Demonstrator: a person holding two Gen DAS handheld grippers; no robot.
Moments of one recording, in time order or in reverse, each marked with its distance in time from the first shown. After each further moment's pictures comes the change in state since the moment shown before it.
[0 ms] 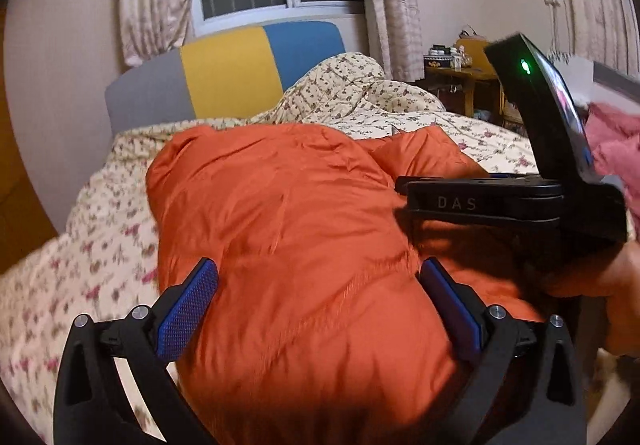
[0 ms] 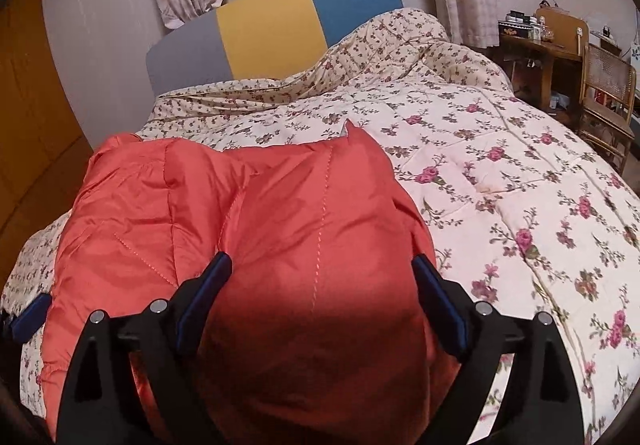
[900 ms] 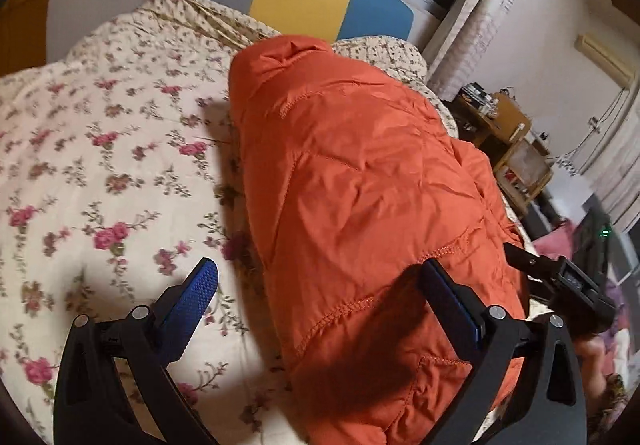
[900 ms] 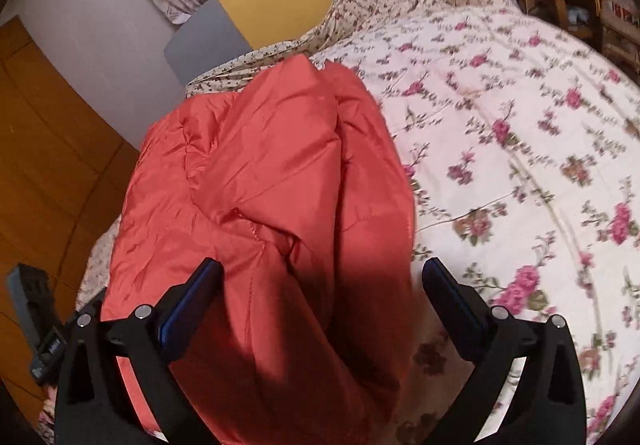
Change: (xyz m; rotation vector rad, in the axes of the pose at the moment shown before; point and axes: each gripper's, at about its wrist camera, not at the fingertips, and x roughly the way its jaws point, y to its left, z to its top) left arm -0.025 0.100 -0.029 -0.511 0.184 -0.182; right arm -0.042 -0.043 -0.027 0.191 0.214 0.256
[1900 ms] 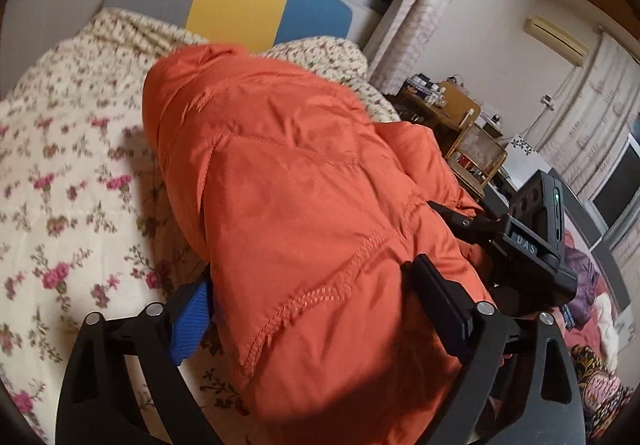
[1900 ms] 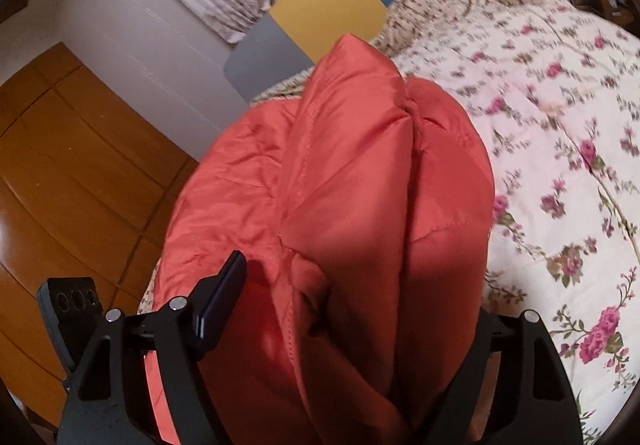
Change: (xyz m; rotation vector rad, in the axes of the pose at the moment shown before) left arm -0.010 -0.047 0.009 0.126 -0.018 -0.162; right arm 0.006 0.027 0.011 -0.031 -0.070 0.230
